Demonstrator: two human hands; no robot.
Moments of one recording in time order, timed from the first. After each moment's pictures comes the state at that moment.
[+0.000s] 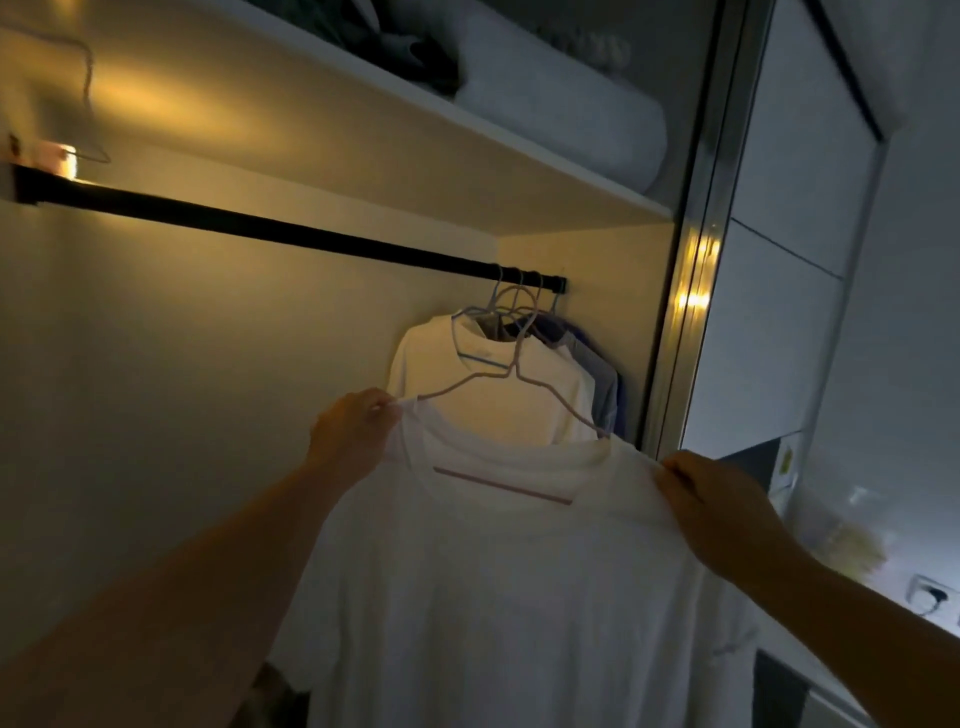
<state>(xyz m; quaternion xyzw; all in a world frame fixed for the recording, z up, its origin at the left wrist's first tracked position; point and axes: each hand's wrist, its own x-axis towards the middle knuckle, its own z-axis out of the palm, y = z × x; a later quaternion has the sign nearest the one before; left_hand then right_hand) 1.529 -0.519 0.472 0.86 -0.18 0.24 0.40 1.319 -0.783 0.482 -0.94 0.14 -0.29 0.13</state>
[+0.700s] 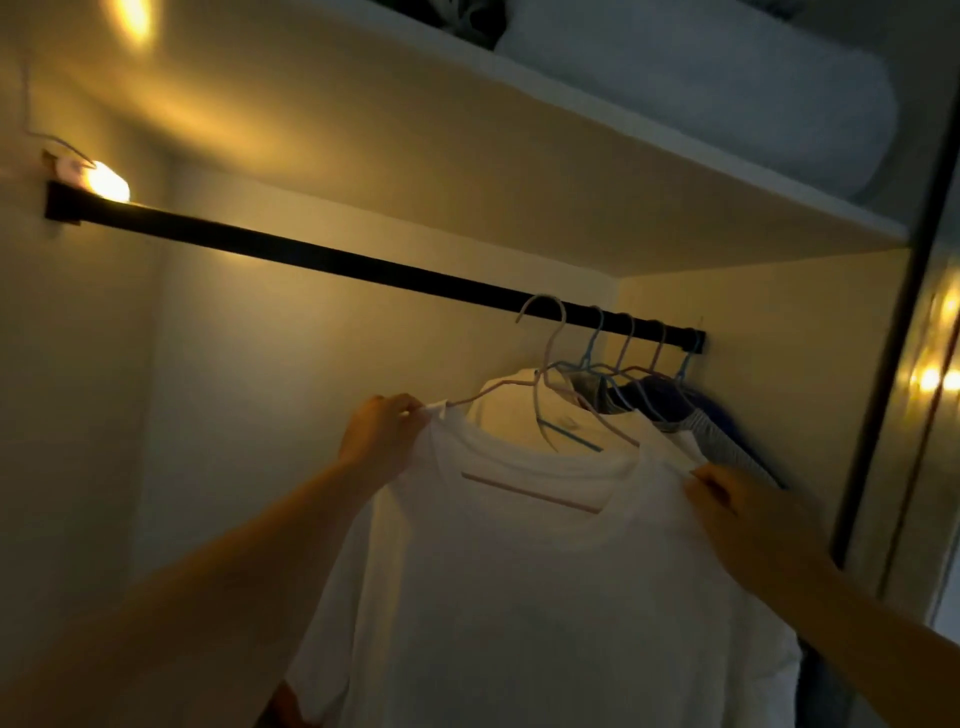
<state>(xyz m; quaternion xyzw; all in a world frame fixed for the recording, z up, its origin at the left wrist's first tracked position) 1.683 -0.579 0.505 0.85 -0.05 0.33 0.40 1.554 -0.885 0.526 -0.93 -0.01 -0.30 0.20</state>
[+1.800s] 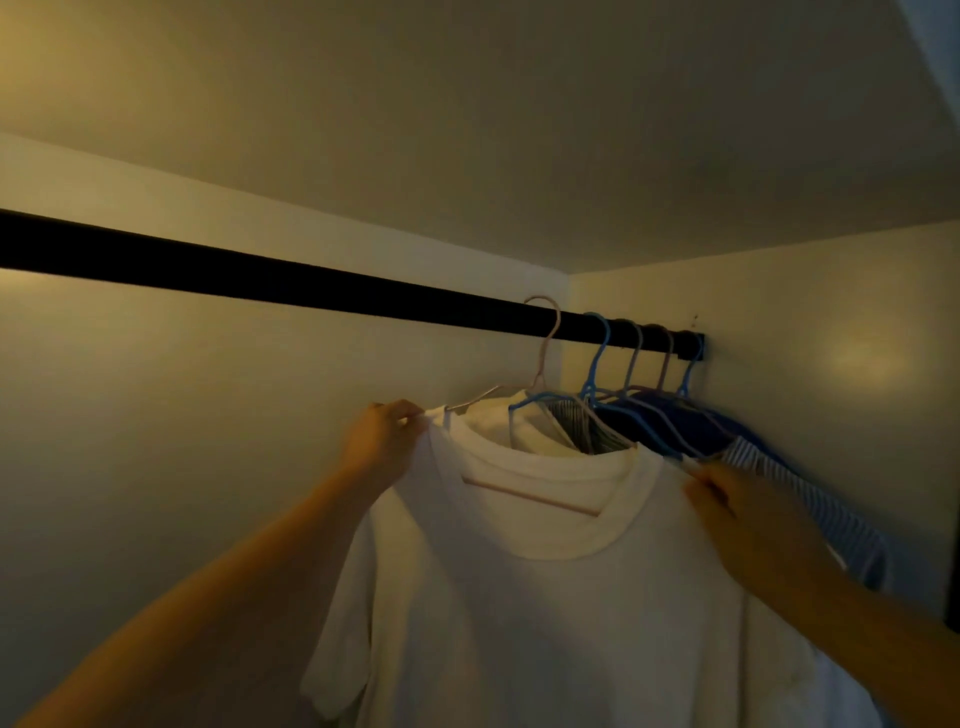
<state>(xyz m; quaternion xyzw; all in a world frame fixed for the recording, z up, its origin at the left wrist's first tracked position) 1.915 -0.608 0.540 0.84 -0.18 0.28 0.44 1.711 -0.865 0.535 -0.91 0.12 -0.37 0.16</state>
